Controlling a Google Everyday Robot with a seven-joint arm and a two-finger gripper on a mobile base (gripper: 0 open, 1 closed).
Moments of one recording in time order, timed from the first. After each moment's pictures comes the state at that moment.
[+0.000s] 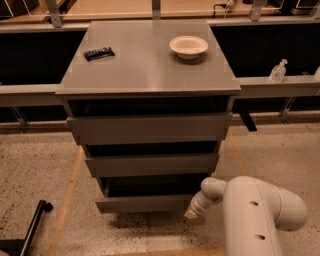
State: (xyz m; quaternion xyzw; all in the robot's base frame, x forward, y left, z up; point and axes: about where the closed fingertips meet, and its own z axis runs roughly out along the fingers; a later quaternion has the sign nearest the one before) arm 0.582 -0.156 0.159 -0.53 0.83 0.17 0.10
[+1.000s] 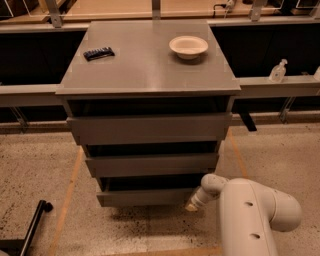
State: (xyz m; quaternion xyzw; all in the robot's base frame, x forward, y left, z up) arm 0.628 -0.164 0.156 -0.53 0.82 0.14 0.14
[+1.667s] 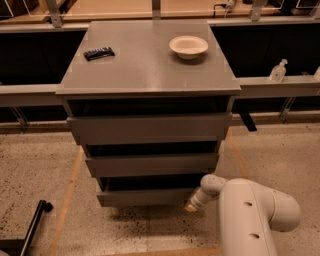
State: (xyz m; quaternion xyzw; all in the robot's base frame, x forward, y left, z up) arm 0.624 -0.161 0.152 -0.53 0.82 0.14 0.14
